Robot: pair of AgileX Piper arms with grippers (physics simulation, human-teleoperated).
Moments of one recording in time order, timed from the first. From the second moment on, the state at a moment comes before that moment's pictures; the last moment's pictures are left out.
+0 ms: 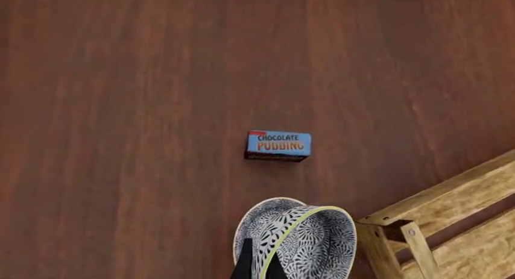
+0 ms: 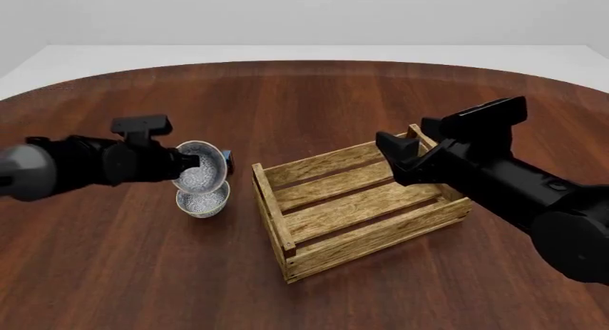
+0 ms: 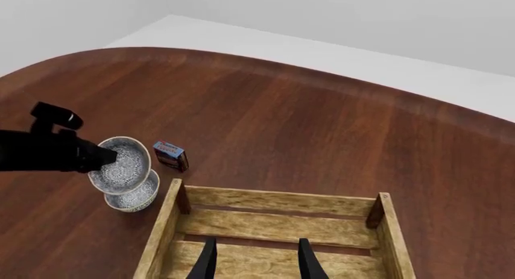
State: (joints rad) left arm -0.13 1.67 -0.98 0.17 -0.18; right arm 0.47 1.11 -0.69 -0.12 0.01
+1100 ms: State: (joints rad) left arm -0.12 1.77 -0.96 0.13 -0.18; right arm 0.47 1.12 -0.69 -0.12 0.01
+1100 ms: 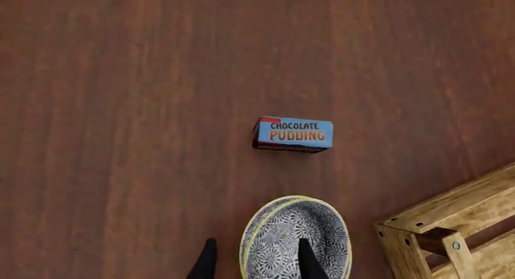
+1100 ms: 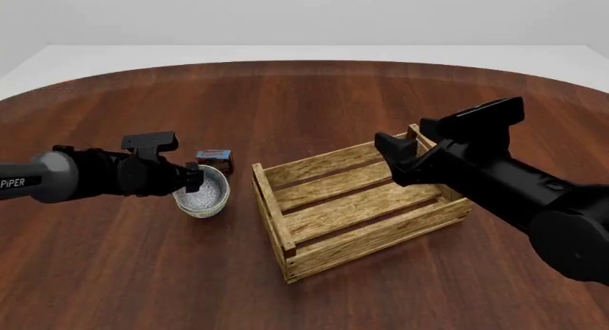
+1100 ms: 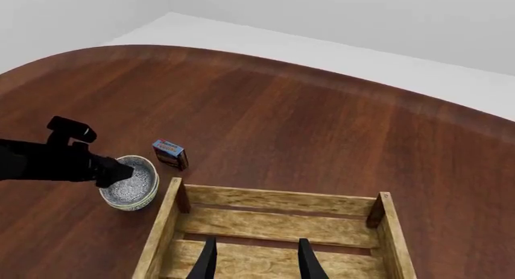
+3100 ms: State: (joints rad) left arm -0.30 1.57 -0.95 0.27 0.11; right arm 0.47 1.11 -0.69 -0.12 0.01
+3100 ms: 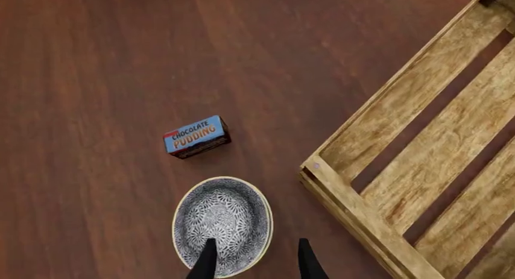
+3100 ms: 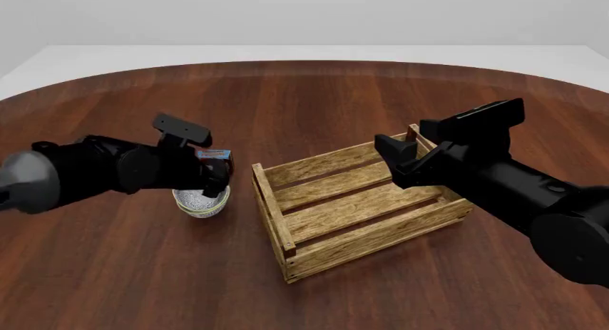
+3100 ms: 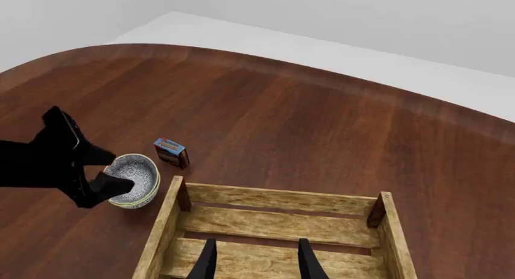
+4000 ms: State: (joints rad) left arm -0.31 1.80 -0.95 0.17 0.11; right arm 0.47 1.12 -0.69 -0.12 0.00
